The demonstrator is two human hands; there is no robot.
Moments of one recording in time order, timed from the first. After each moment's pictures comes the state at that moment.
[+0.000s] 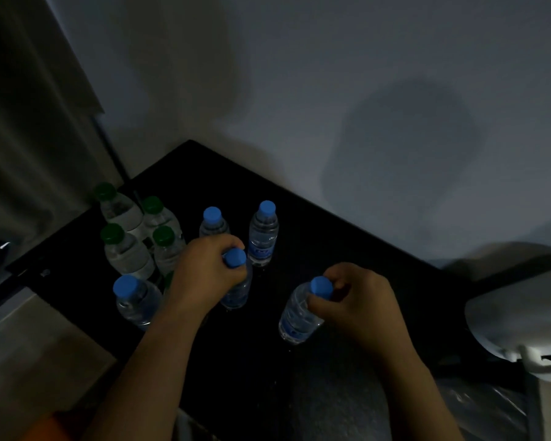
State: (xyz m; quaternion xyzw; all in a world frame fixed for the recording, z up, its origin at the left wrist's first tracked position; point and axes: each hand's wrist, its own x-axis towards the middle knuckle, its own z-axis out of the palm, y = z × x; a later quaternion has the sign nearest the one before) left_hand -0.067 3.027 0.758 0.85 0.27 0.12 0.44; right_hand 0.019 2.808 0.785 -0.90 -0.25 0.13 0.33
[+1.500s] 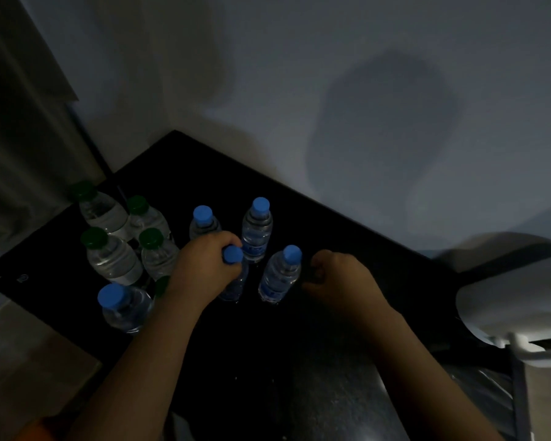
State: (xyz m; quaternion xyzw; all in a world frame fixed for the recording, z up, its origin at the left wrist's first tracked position) left_hand -0.044 3.046 0.737 0.88 0.24 0.07 0.39; right_hand 0.075 2.836 0.752 -0.92 -0.32 0.21 0.14
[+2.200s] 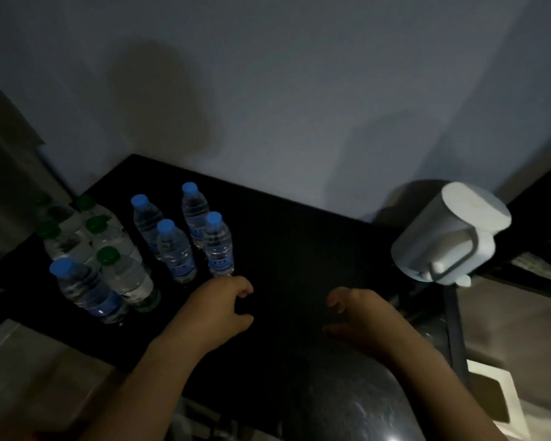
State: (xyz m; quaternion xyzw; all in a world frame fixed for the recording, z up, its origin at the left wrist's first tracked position) left_hand -0.114 2.857 0.790 0.93 0.11 -0.12 0.33; right_hand -0.016 2.629 0.791 -0.92 -0.25 0.28 0.07
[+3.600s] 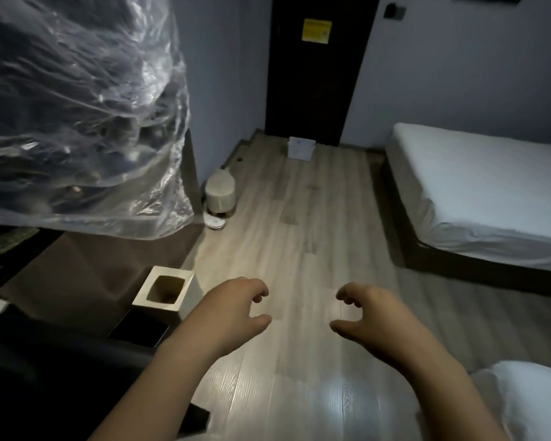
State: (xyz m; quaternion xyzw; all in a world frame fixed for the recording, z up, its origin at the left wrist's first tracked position) left_hand -0.253 2.380 0.824 0.68 -0.68 -0.23 0.16; right_hand -0.479 2.341 0.850 -0.77 0.59 -0.03 0.23
